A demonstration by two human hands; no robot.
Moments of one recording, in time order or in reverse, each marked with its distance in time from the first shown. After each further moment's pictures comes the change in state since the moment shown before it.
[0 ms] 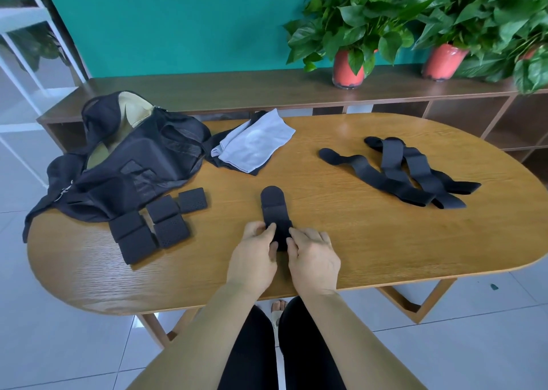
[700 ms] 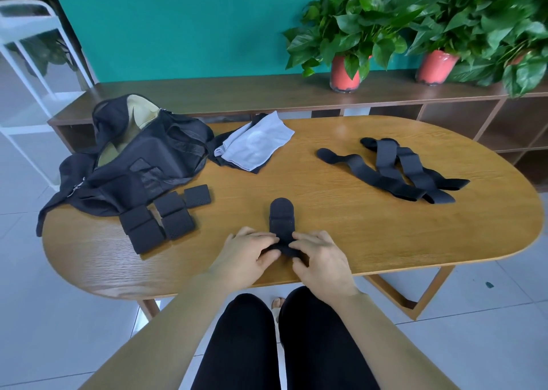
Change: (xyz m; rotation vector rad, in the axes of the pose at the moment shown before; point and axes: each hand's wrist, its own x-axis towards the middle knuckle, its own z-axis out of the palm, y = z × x) left_hand -0.015 -0.017 -0.029 0.152 -0.266 0.233; right_hand -0.019 0.025 -0.038 0.133 -0.276 -0.224
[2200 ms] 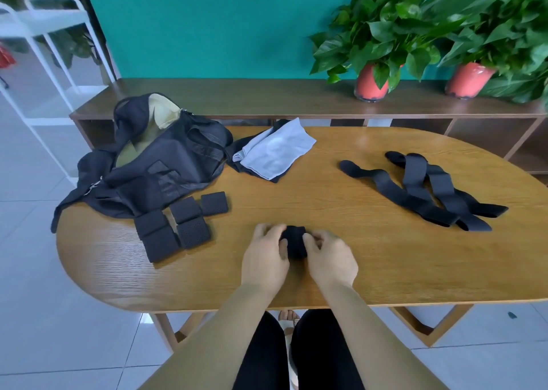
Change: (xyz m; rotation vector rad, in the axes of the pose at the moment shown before) left_hand 0.028 0.009 0.011 -0.301 0.428 -0.334; right_hand 0.062 -0.023 0.020 0.032 -0.010 0.592
